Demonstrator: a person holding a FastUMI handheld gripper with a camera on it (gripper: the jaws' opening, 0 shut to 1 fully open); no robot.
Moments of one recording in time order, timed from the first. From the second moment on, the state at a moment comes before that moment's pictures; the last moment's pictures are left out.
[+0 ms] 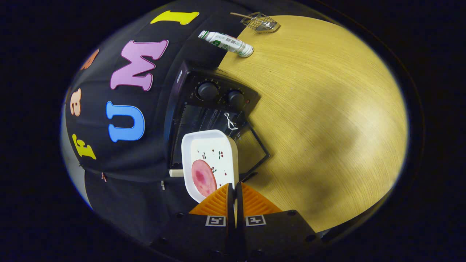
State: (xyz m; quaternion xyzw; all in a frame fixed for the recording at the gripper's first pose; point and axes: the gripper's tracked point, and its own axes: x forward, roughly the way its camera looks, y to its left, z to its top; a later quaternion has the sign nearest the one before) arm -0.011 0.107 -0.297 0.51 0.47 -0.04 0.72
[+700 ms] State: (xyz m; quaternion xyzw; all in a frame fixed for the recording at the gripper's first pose) arm 0.108 0.169 -0.344 0.60 0.40 -0.11 0.68
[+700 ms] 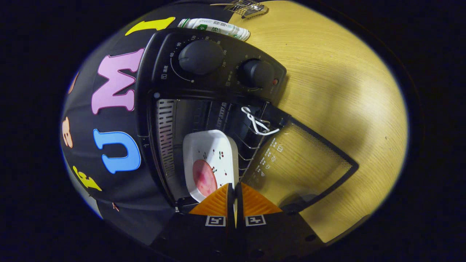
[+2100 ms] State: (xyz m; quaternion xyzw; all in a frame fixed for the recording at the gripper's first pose) arm -0.009 0.165 -0.303 0.17 0.43 0.00 0.89
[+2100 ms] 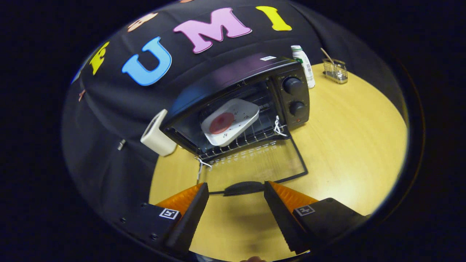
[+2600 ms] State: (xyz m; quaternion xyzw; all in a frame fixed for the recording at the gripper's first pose) arm -0.048 0.161 -0.376 0.00 0.50 0.02 0.86
